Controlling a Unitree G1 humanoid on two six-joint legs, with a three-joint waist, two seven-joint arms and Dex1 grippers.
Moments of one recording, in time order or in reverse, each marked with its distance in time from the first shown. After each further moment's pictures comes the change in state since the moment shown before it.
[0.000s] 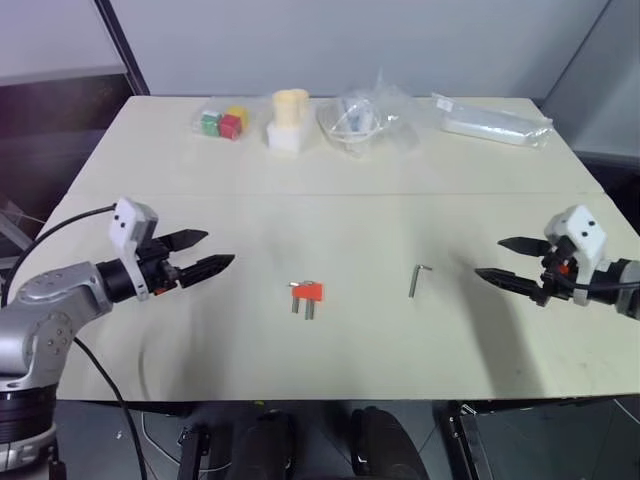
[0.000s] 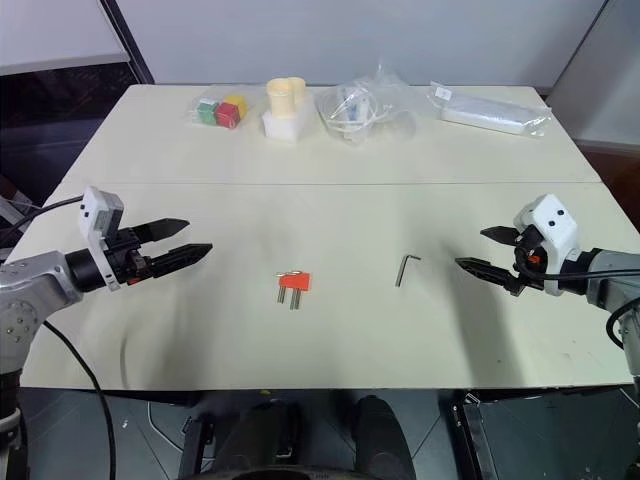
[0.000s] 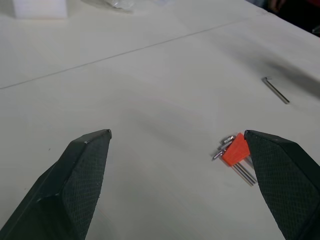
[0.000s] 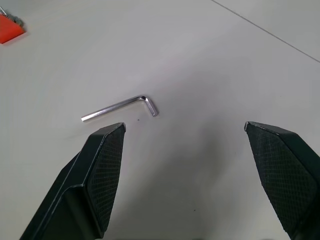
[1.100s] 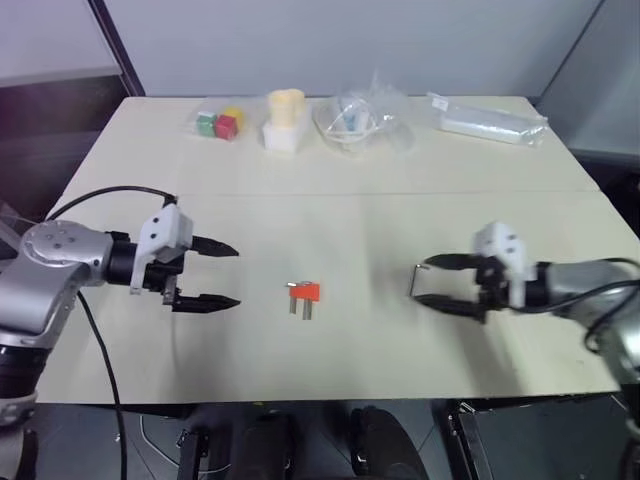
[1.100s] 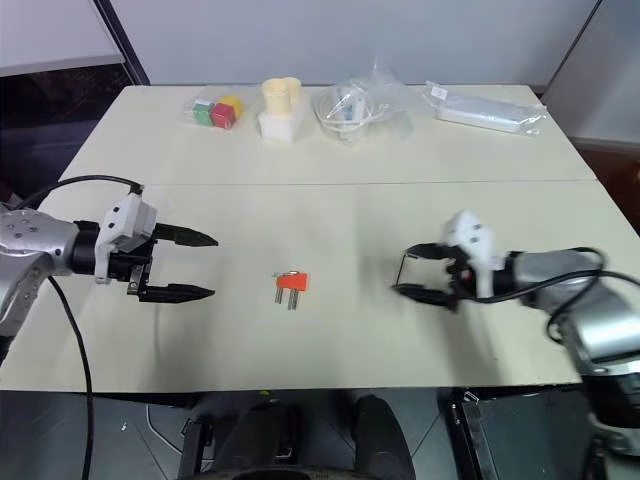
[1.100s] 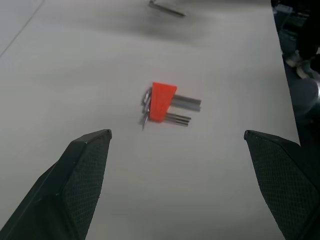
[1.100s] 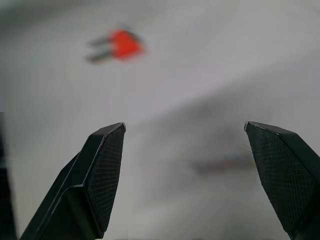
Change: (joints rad) left arm -0.181 0.199 -0.286 0.093 0.226 -0.319 -0.520; right arm -0.106 0.168 0.316 -0.220 0.027 0.044 0.060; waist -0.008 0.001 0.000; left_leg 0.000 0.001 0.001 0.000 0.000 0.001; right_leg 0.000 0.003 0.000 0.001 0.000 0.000
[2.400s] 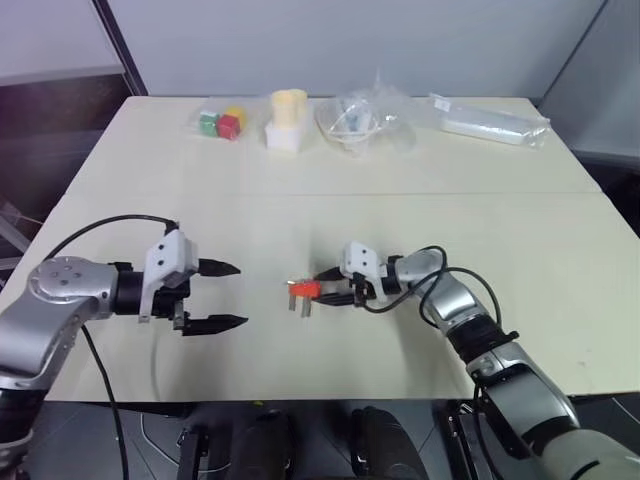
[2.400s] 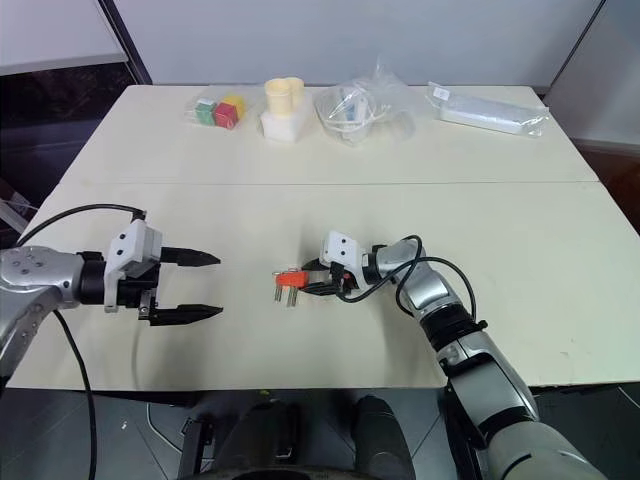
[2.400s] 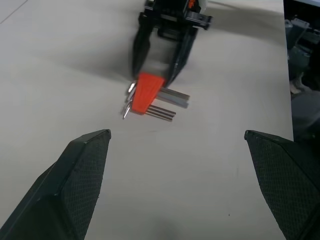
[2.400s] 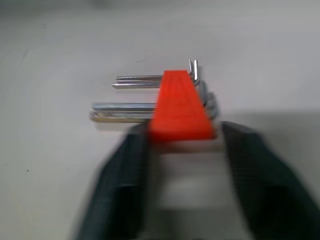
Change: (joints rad) left arm 0.198 -0.019 0.077 -0.163 -0.039 0.067 0.153; right arm -0.408 0.472 0.350 0.789 -0.386 -0.592 0.100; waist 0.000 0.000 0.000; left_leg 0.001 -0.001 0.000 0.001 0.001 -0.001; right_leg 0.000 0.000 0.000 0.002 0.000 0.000
